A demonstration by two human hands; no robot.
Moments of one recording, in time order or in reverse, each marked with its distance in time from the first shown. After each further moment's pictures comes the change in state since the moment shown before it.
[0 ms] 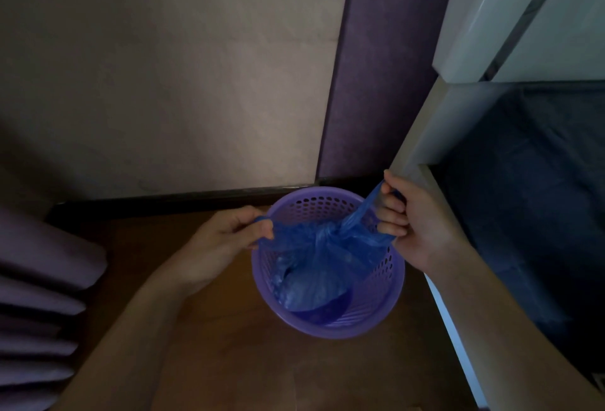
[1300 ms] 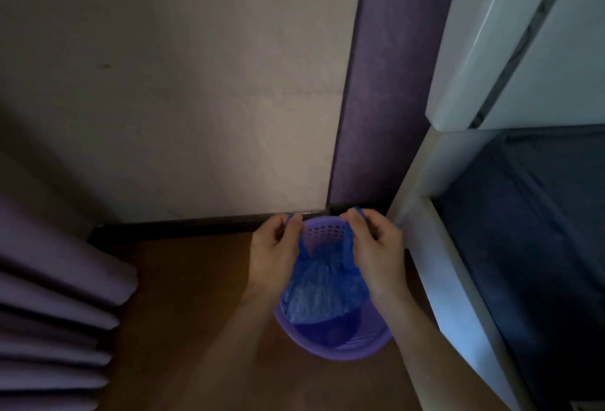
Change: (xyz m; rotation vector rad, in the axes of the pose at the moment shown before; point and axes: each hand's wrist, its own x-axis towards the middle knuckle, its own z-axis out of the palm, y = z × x) left_hand 0.021 0.041 0.062 -0.028 0.576 0.036; right_hand -0.025 0.025 0.052 -0.454 0.113 -0.513
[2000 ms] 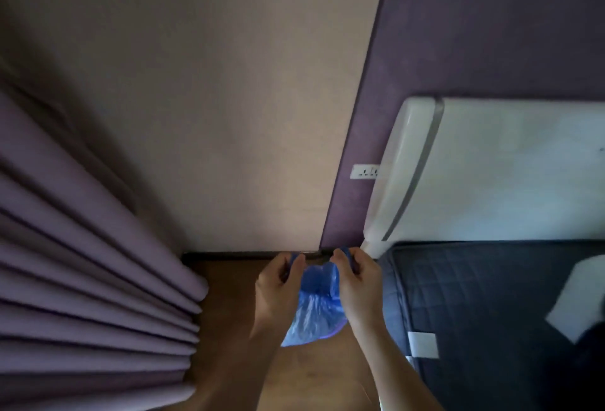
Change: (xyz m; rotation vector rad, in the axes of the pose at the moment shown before) left_hand -0.123 0.478 -0.080 0.046 0.081 -0.111; right_hand -0.088 -0.485 -0.039 -0.123 0.017 -0.012
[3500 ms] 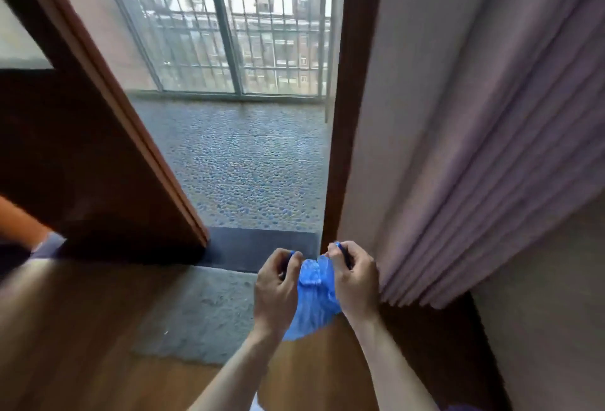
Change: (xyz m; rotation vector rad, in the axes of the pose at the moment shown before) left_hand -0.441 0.072 -0.140 0.016 1.705 -0.161; right_hand -0.366 -0.162 0.041 0.080 -1.607 -0.446
